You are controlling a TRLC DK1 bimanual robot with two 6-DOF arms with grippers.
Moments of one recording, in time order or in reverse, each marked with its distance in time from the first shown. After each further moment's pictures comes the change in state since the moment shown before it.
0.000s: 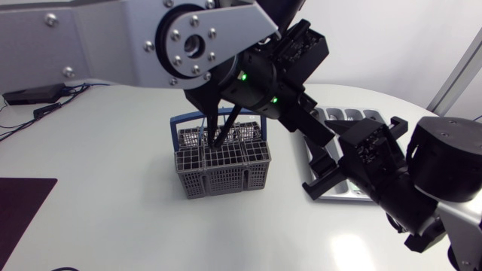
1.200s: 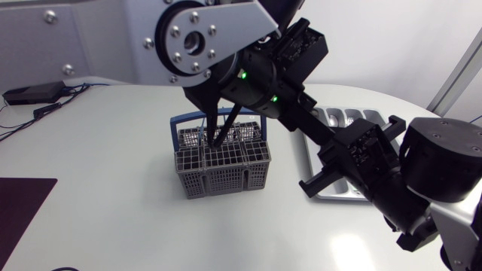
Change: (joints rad) left arm 0.000 0.002 0.006 -0.012 -0.001 -0.015; right arm 0.026 0.033 0.000 0.043 0.056 -0.029
